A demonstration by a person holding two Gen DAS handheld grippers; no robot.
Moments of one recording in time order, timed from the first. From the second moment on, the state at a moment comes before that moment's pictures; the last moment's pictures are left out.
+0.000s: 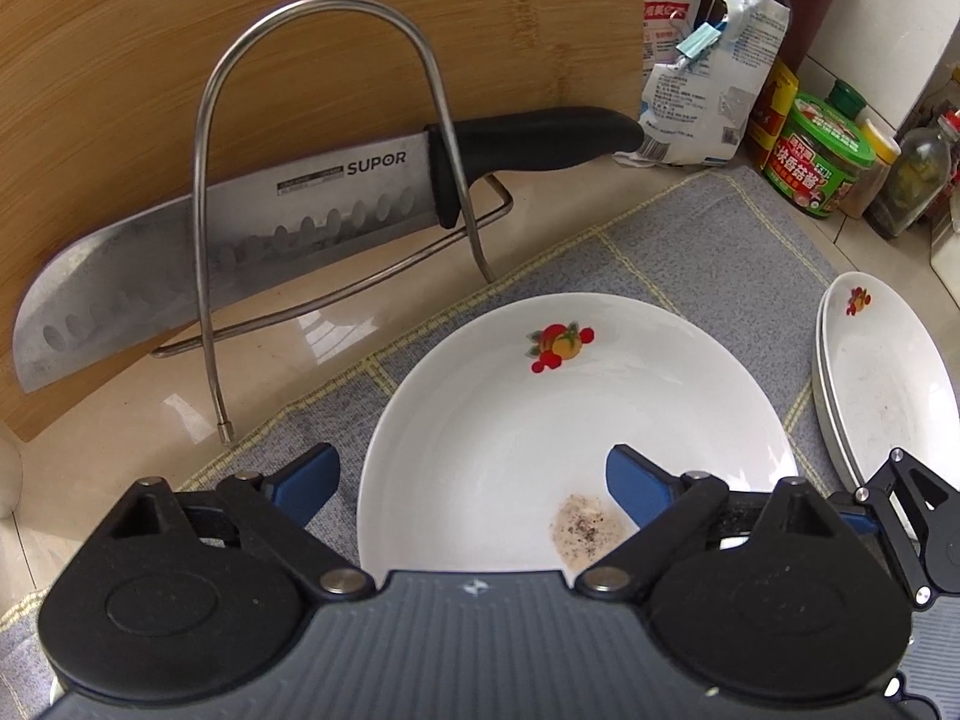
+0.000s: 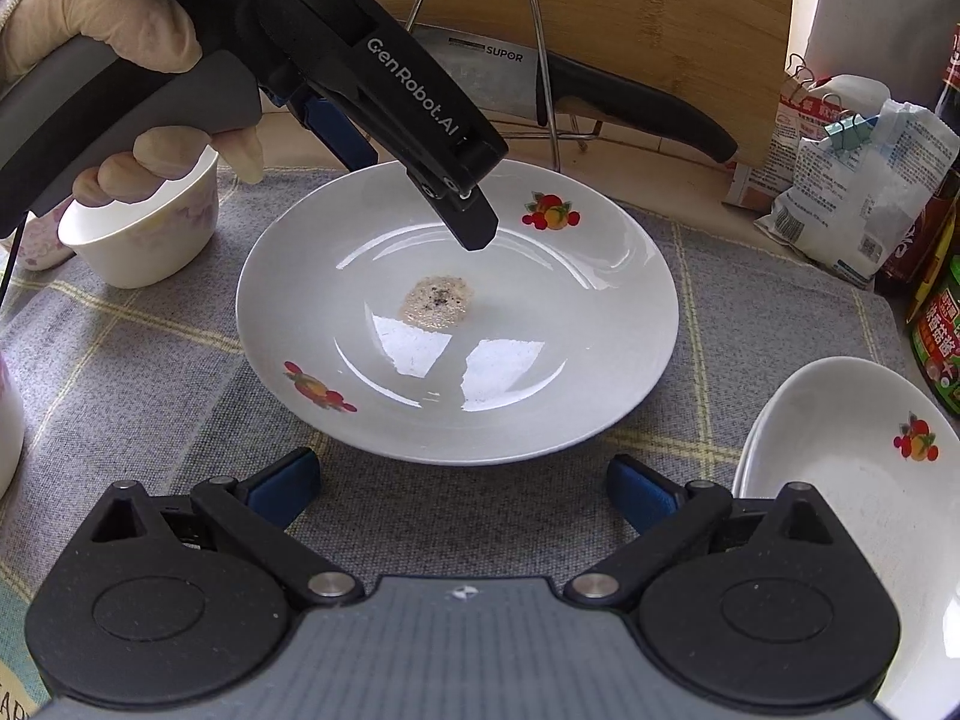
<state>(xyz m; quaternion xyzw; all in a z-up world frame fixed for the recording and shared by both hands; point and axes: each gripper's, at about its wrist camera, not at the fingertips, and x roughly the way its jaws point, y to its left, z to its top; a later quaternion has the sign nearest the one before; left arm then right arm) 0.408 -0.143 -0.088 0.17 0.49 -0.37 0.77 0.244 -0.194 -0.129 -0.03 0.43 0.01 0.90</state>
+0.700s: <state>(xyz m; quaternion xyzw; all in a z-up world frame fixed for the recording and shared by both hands) 0.413 -0.146 -0.092 0.16 0.50 -0.38 0.76 0.258 -0.204 -0.126 -0.08 0.43 0.06 0.90</state>
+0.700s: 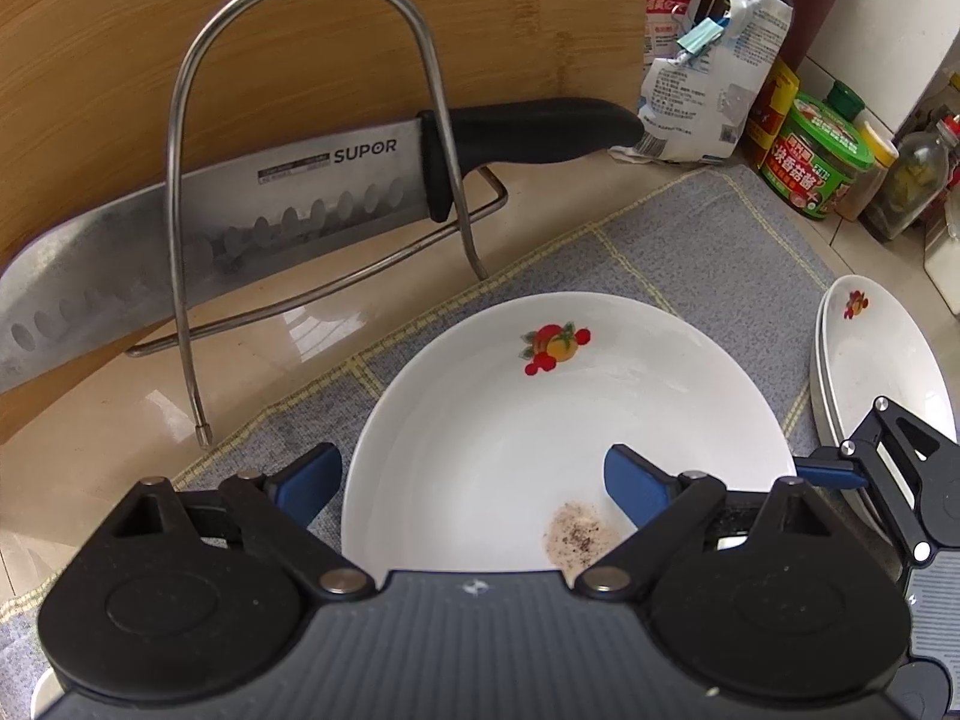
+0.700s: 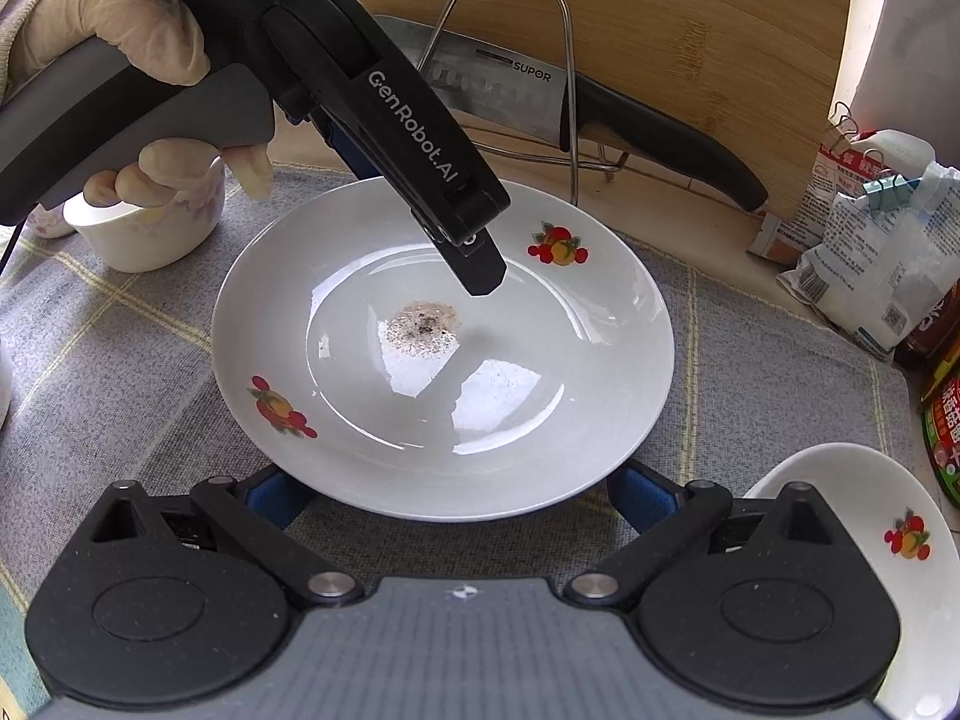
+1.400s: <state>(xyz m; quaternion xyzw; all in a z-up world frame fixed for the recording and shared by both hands) 0.419 -0.149 -0.095 0.14 0.51 -0.40 0.75 0.260 -0.205 -0.128 -0.08 0.42 0.09 0.90</state>
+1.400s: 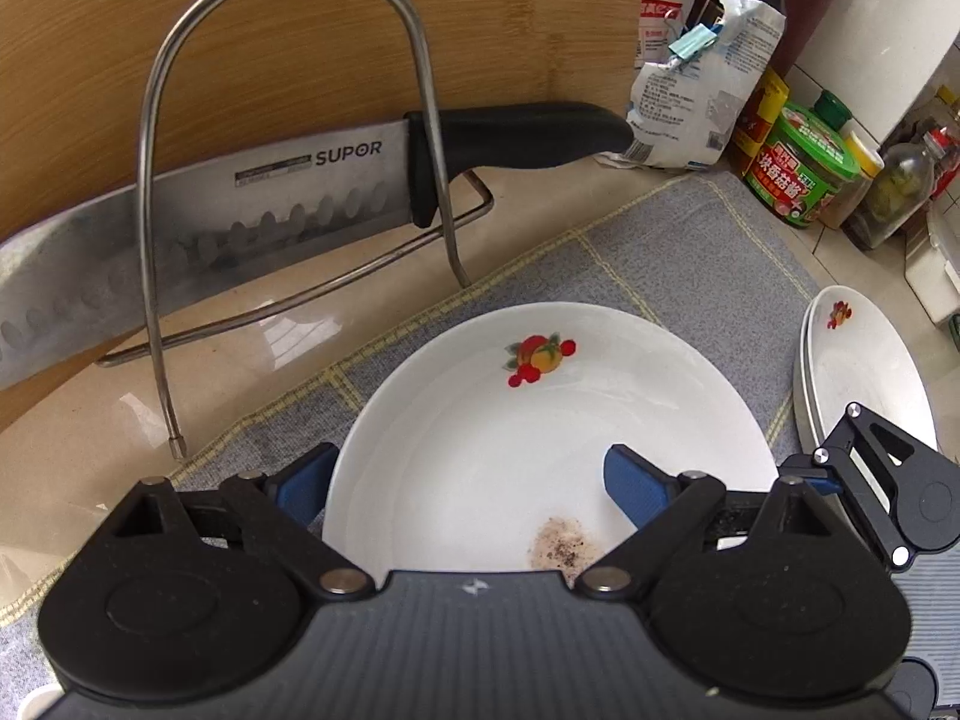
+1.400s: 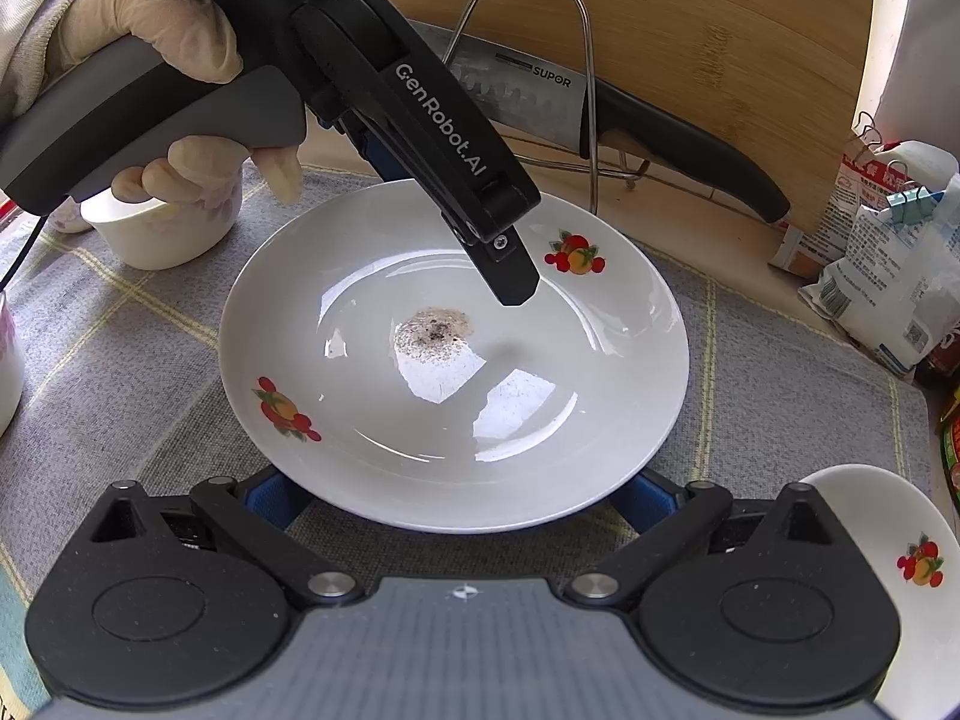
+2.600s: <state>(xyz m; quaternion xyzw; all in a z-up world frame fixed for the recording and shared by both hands) 0.422 -0.143 -0.093 0.13 0.52 -0.42 0.73 0.261 -0.206 -0.125 -0.08 0.42 0.09 0.90</state>
